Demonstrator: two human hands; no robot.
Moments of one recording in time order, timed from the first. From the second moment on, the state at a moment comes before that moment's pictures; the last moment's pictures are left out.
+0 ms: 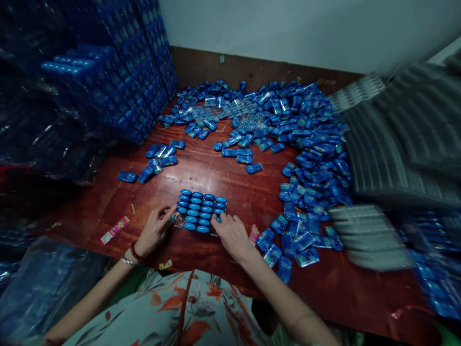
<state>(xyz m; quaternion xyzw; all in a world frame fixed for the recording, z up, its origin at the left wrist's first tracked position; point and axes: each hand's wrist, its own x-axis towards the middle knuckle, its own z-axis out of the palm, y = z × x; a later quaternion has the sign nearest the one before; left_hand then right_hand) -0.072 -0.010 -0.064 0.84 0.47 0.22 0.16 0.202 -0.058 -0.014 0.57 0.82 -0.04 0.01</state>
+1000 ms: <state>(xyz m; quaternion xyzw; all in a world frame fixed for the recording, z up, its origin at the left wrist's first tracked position) -0.069 -0.014 -0.024 0.85 0.45 0.20 0.18 0.265 -0.095 -0.054 0.77 0.62 -0.15 -0.08</state>
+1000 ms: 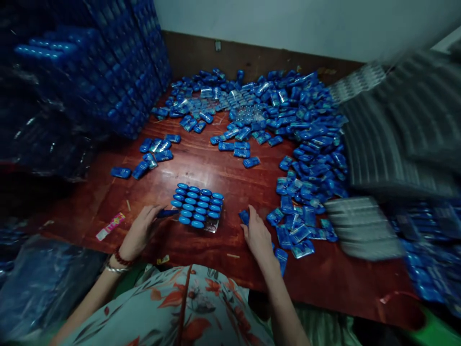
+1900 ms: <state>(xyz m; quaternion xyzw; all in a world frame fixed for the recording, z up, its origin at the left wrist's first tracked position) -0.049 -0.006 -0.042 0.90 0.33 0.26 0.15 0.192 -0.089 -0.018 0.67 0.74 -0.03 -0.03</state>
